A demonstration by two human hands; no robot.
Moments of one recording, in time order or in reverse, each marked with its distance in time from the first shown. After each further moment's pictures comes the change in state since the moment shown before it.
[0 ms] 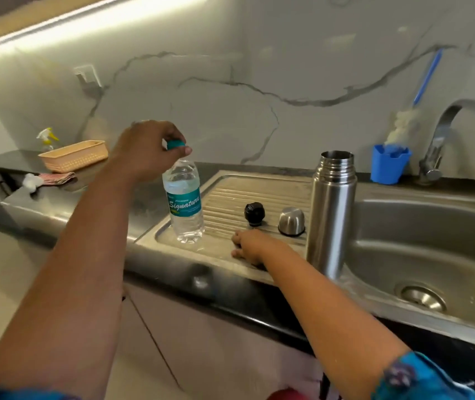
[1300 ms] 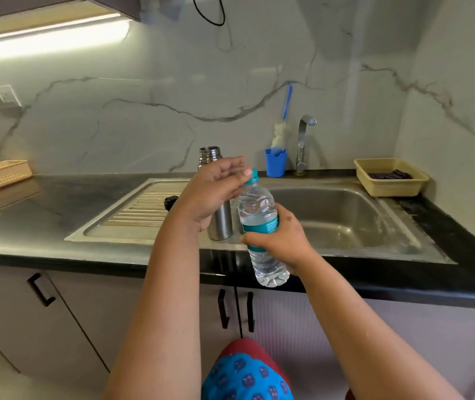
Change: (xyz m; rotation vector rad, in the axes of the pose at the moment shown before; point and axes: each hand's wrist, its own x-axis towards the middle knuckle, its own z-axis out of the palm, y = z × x) left_hand -0.164 0.261 0.044 -1.202 -0.392 -0.057; right_hand -0.328 0.066 0.027 1.153 0.841 0.143
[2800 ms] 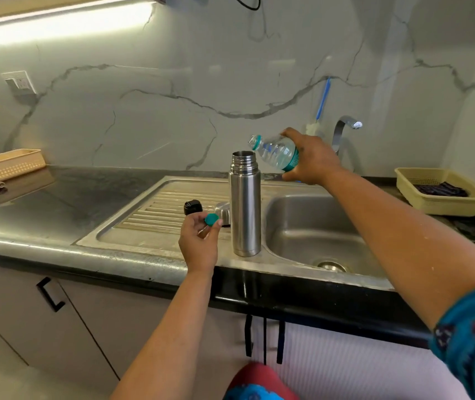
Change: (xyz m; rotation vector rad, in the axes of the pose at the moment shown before) left_hand 0.052 -0.189 -0.067 0.068 0.728 0.053; right_hand 0.198 -0.050 -0.016 -0.975 0.002 -0.391
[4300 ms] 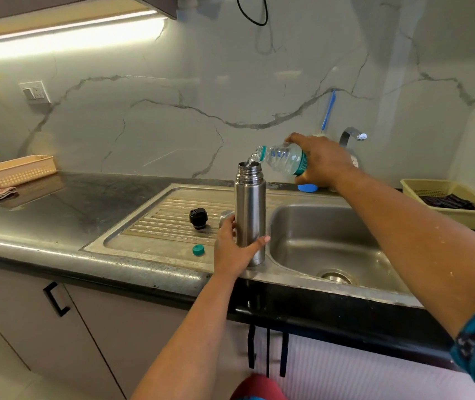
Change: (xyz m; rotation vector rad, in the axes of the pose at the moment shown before) left_hand -0.010 0.008 0.030 0.272 -0.366 0.003; right_hand 0.008 -0.003 -0.023 -0.229 -0.049 -0.019
